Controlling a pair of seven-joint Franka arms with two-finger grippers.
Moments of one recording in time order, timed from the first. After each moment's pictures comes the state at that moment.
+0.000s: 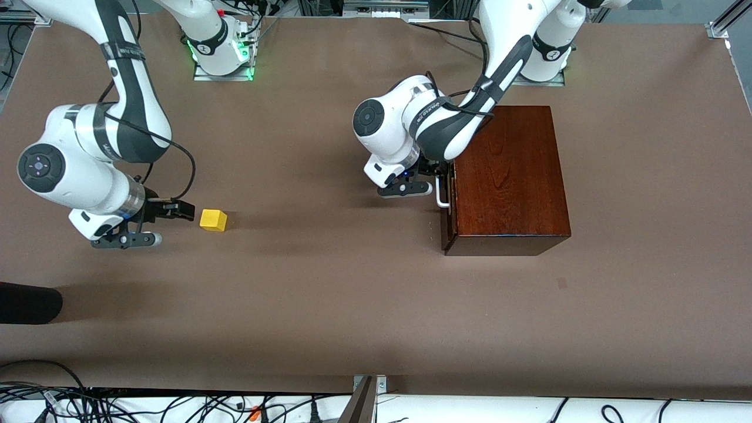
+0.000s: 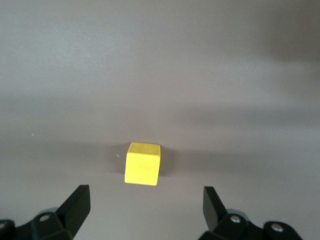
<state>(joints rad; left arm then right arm) -0.55 0.65 -0.31 -1.51 0.39 1.78 -0.96 0.20 0.36 -0.13 -1.80 0.06 2.08 -0.02</state>
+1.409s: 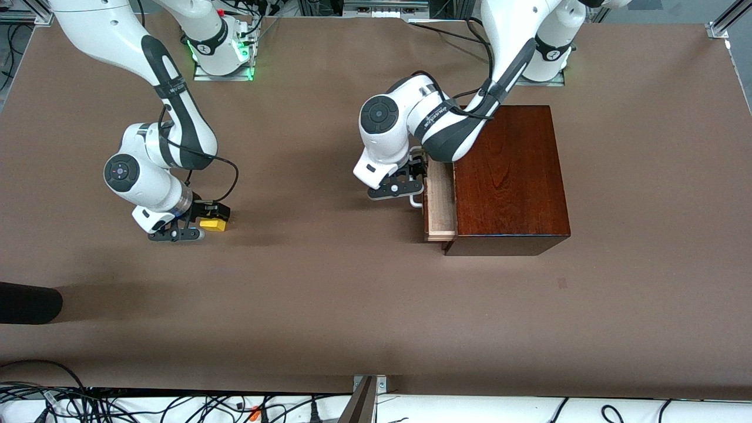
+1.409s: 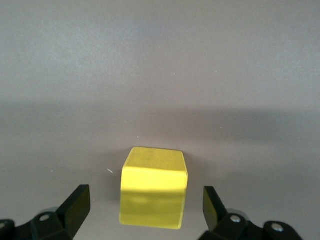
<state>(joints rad) -0.55 0.65 -0.29 -1.50 0.18 2.01 -1.03 0.20 0.44 -0.09 -2.08 0.12 2.48 -0.01</state>
